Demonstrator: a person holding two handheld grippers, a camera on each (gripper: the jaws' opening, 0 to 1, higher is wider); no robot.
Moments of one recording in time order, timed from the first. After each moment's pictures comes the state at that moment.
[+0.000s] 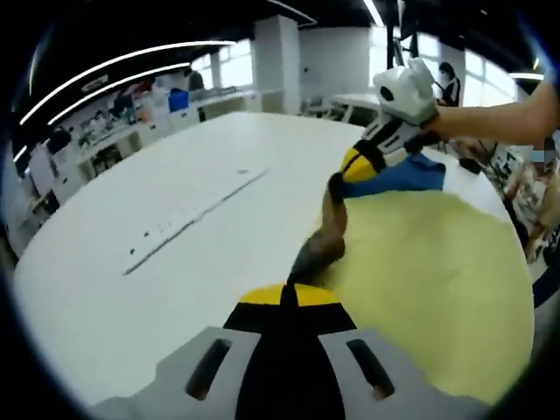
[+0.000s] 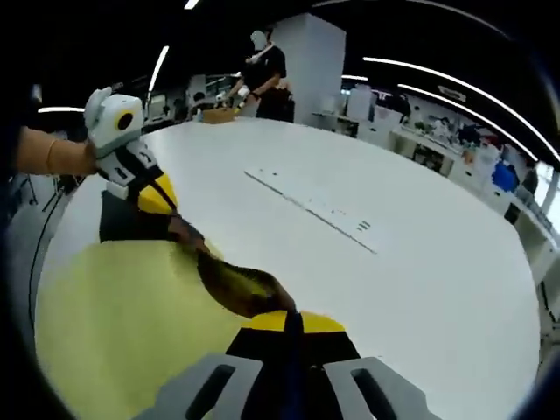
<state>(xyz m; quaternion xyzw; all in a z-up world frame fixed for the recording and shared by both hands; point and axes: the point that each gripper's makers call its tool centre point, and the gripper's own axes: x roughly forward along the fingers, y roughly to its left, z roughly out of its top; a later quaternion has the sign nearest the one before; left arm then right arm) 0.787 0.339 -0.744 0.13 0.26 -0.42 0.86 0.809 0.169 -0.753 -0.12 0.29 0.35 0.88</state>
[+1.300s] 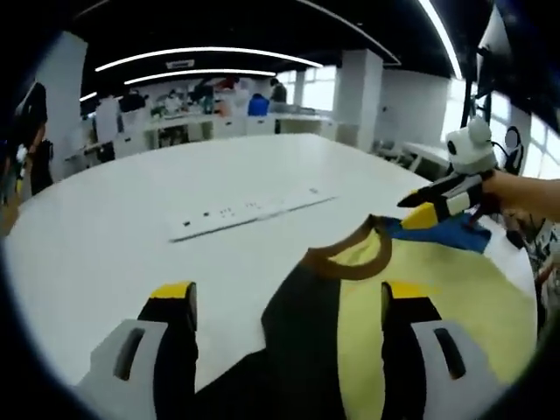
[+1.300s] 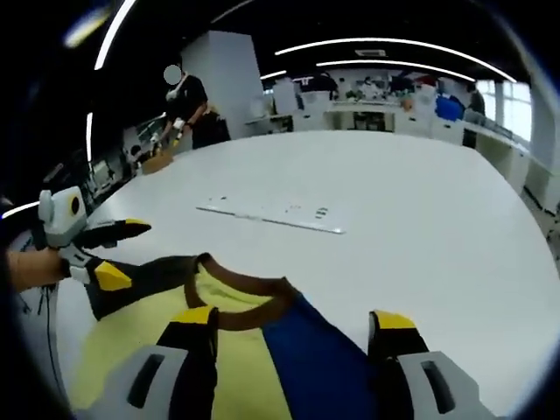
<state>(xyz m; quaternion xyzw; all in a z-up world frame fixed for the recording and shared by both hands) 0.792 0.362 -0.733 0.03 0.24 -0.29 0.92 0.813 0.153 -0.753 0.01 0.34 0.25 0.91</state>
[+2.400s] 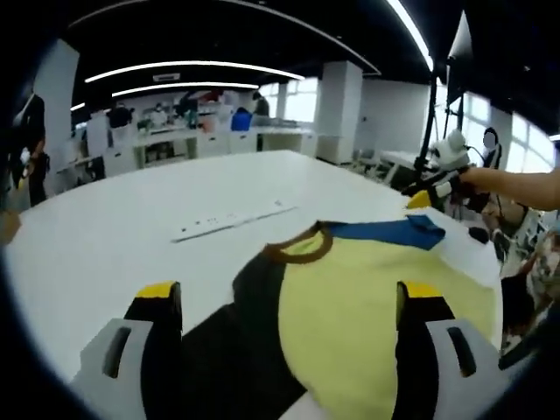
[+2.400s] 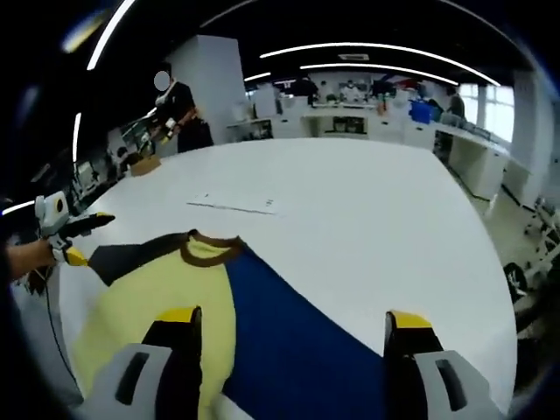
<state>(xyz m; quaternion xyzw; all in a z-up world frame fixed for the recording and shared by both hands) 0.698 0.376 -0.678 0.03 0.21 -0.34 0.92 0.721 0.032 -0.709 0.00 0.34 0.19 0.92</state>
